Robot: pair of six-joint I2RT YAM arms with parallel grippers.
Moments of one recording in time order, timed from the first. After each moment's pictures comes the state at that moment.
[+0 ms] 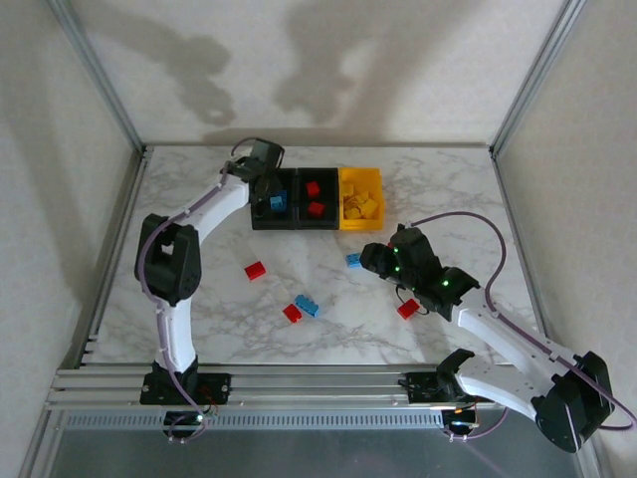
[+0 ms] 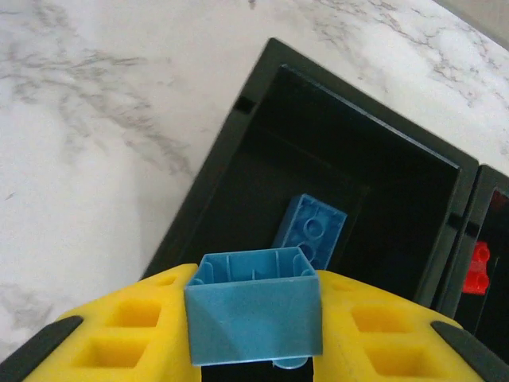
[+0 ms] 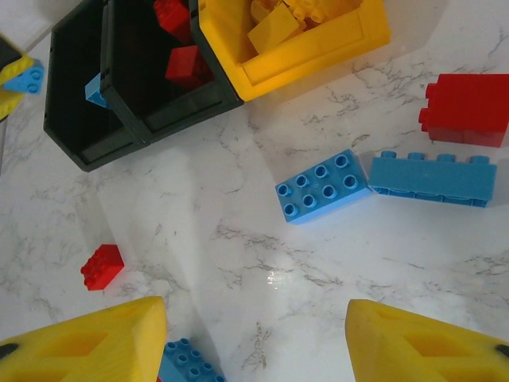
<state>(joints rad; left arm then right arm) -0.36 2.04 1.70 -0.62 -0.31 -0.82 0.67 1.00 0.72 -0.43 0.08 0.88</state>
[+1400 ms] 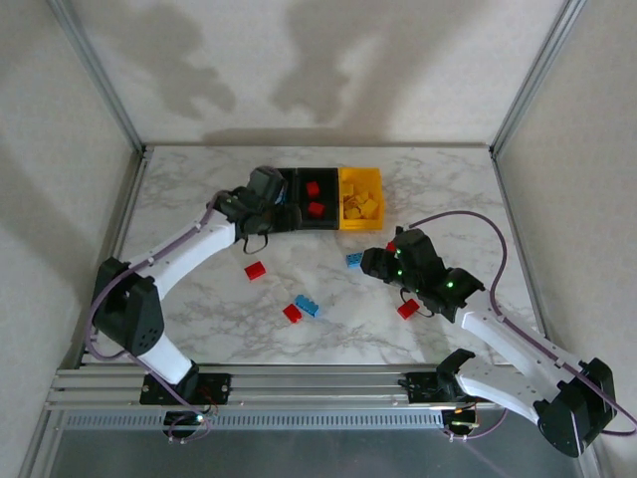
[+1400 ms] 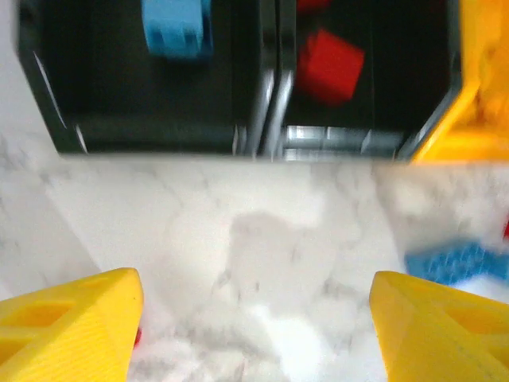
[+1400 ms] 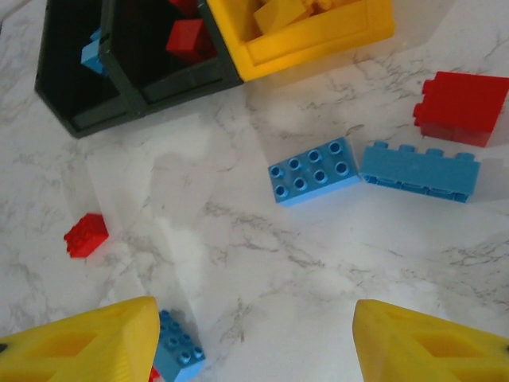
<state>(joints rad) -0.52 1.59 1.27 -0.65 -0.07 -0.58 0.67 0.97 0.74 -0.51 0.05 0.77</state>
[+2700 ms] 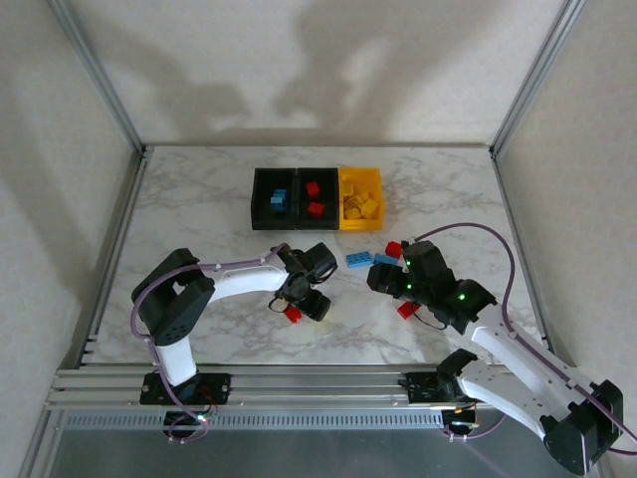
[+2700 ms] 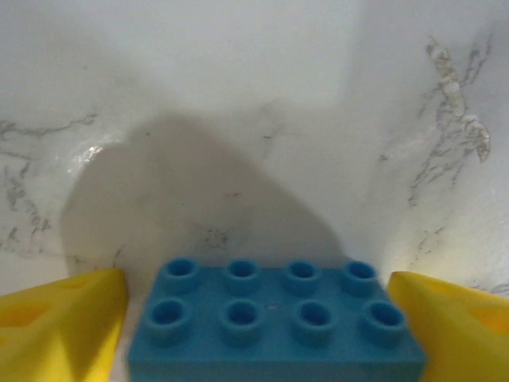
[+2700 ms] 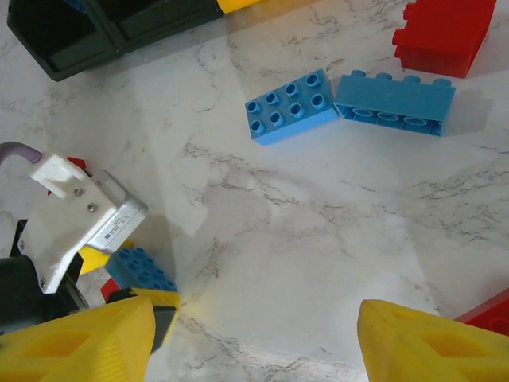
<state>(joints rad) -0.88 1.79 1.10 -0.71 0.01 -0.37 0.65 0.86 0.67 -0.62 -0.02 0.74</state>
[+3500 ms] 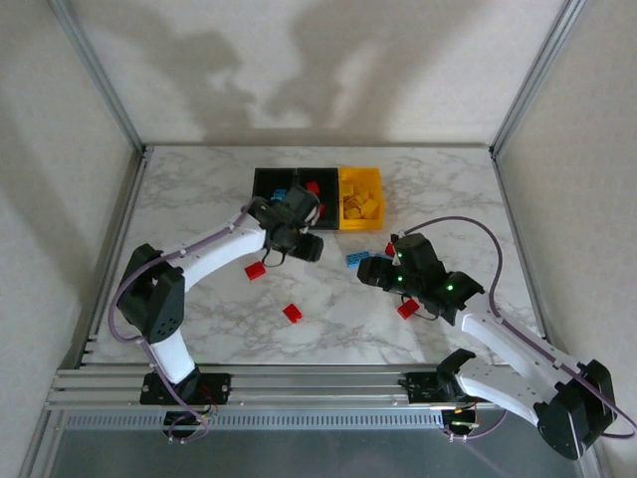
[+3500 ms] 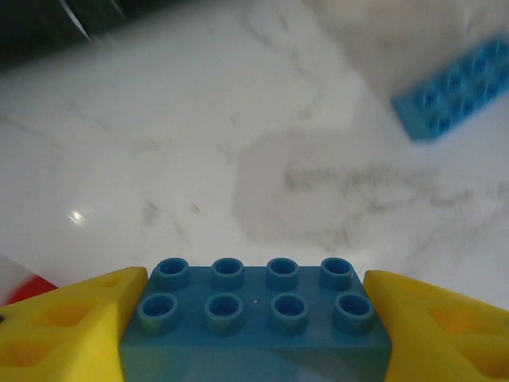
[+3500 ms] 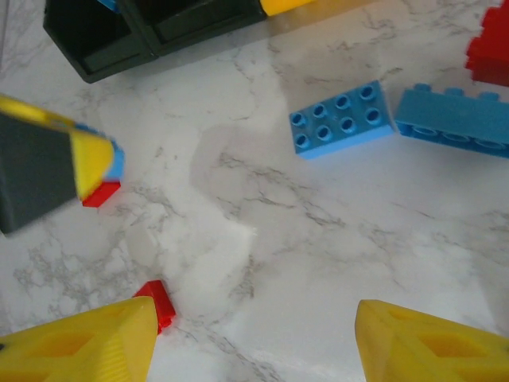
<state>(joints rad) -0.64 1.74 1.39 -0.77 -0.01 -0.36 0.66 0.98 0.69 -0.48 -0.09 0.74</state>
